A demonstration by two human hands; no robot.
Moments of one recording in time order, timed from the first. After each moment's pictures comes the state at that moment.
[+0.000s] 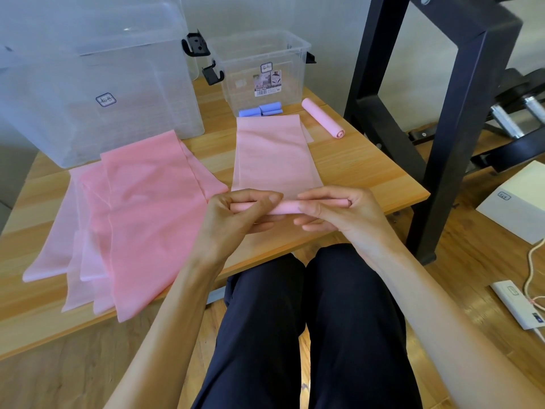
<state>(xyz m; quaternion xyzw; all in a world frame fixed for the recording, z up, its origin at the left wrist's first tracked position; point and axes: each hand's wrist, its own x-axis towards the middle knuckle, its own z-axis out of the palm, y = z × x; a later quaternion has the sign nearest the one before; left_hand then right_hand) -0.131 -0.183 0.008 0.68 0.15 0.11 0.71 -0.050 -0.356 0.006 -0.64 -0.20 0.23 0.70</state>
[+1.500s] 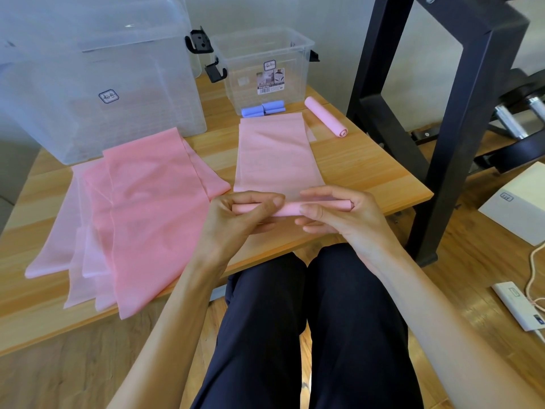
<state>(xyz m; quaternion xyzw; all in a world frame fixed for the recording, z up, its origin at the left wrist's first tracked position) -0.133 -0.183 0.002 0.67 0.15 0.13 0.71 -0.052 -0.355 0.000 -0.64 -0.20 0.23 0.71</state>
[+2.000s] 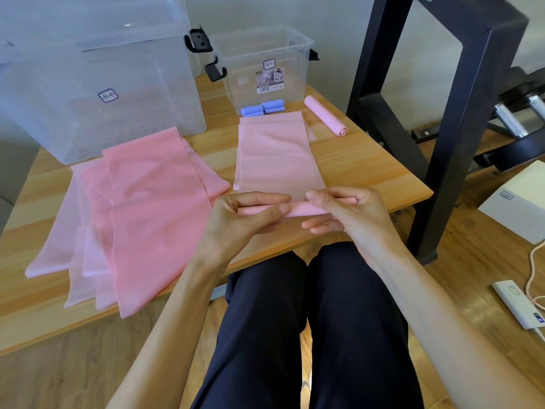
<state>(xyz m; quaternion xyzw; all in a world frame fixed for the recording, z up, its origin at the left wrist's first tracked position) -0.133 -0.185 0.003 0.69 0.13 0.11 0.70 -0.052 -0.356 0.002 -0.64 -0.17 0.21 0.72</state>
